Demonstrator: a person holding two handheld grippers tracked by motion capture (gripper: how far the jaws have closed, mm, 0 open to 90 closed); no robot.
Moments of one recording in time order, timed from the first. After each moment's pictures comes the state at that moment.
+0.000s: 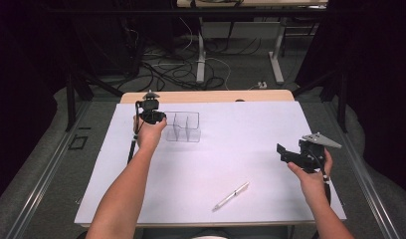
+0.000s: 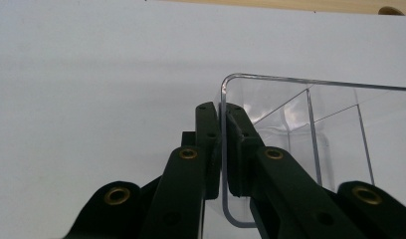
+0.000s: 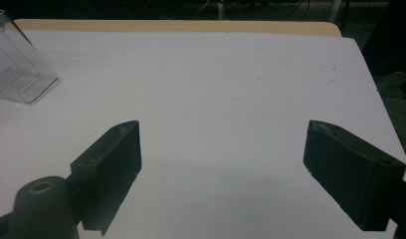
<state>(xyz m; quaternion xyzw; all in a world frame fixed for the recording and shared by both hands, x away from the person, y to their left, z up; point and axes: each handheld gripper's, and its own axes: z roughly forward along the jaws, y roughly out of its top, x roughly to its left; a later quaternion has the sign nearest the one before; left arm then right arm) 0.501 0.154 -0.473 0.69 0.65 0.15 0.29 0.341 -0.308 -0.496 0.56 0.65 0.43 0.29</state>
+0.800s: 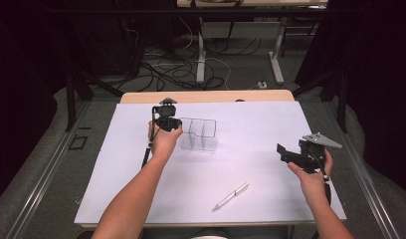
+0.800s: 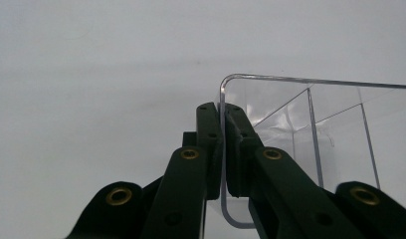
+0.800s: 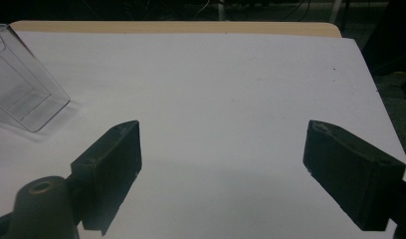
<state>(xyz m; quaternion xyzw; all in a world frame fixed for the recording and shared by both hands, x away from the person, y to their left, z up) 0.468 0.096 -0.466 0.72 0.62 0.13 0.29 0.340 -0.307 -0.495 0.56 0.65 0.43 0.28</state>
